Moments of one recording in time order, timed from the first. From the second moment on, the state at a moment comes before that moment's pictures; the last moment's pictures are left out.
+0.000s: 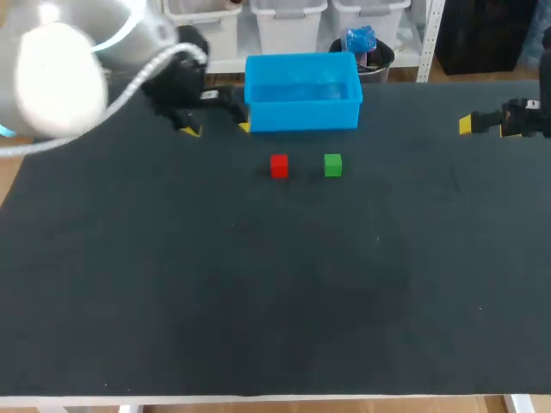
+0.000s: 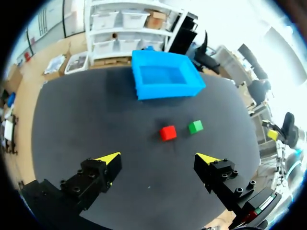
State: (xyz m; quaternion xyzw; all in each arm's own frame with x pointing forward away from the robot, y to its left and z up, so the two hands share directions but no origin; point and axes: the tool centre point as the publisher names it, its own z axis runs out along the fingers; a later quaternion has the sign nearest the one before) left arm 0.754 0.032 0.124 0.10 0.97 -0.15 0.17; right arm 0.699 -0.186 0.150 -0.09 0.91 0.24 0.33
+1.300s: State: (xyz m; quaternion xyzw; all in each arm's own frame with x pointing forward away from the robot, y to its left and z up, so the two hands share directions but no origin) left arm 0.781 -0.033 0.076 0.03 0.99 -0.05 0.12; right arm 0.699 -0.185 0.150 -0.09 0.91 0.24 0.33
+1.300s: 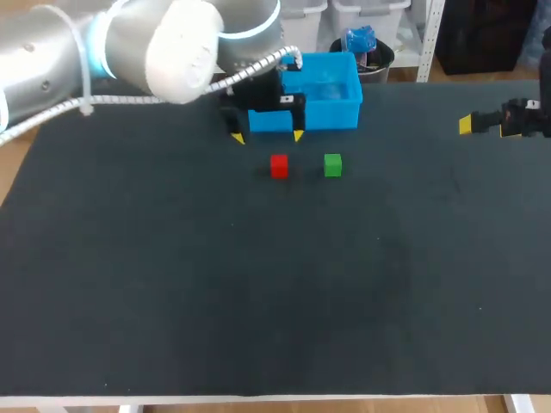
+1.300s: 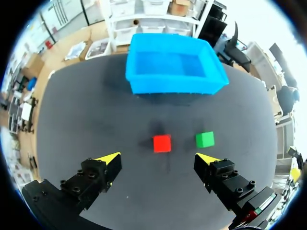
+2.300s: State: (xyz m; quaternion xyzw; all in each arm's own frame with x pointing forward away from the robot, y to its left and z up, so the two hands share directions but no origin) left arm 0.786 -0.041 0.015 0.00 1.00 -0.03 0.09; right arm 0.699 -0.185 0.150 -0.09 0.91 0.24 0.33
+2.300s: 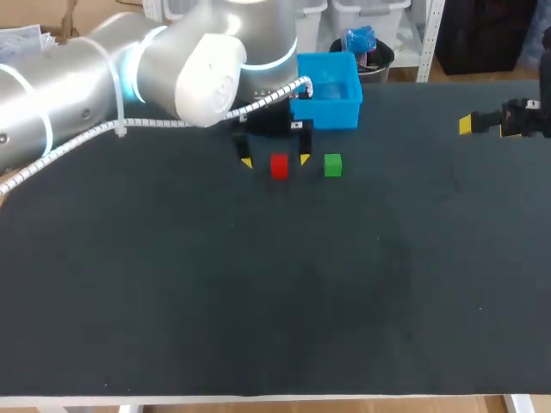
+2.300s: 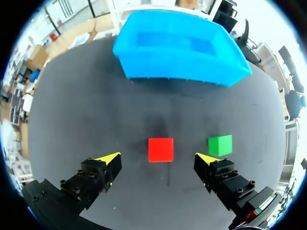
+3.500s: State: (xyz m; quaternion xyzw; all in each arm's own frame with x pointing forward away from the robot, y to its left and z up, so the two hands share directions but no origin) left arm 0.795 -0.045 -0.008 0.02 1.00 -0.02 0.09; right arm 0.699 -0.185 0.150 -0.09 0.91 0.24 0.33
